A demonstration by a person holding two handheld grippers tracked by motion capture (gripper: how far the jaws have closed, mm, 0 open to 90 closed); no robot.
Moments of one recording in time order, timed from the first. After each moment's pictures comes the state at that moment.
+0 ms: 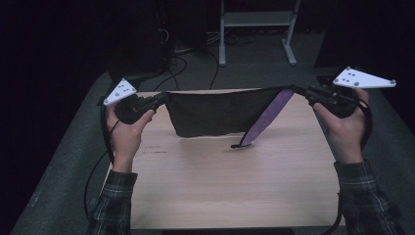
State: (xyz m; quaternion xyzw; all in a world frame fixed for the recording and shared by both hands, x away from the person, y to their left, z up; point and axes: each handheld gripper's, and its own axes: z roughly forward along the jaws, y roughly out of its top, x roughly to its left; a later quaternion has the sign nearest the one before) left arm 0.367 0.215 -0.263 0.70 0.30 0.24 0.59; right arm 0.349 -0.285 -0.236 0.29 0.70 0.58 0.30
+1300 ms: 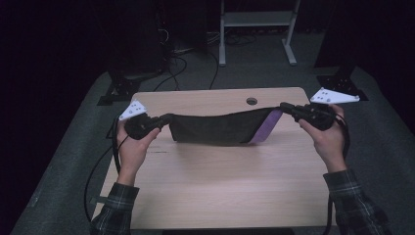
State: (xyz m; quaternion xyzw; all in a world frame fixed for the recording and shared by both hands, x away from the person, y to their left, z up) left arm 0.377 0.218 -0.330 0.74 0.34 0.20 0.54; right arm 0.376 -0.280 -0.310 0.32 0.74 0.54 0.24
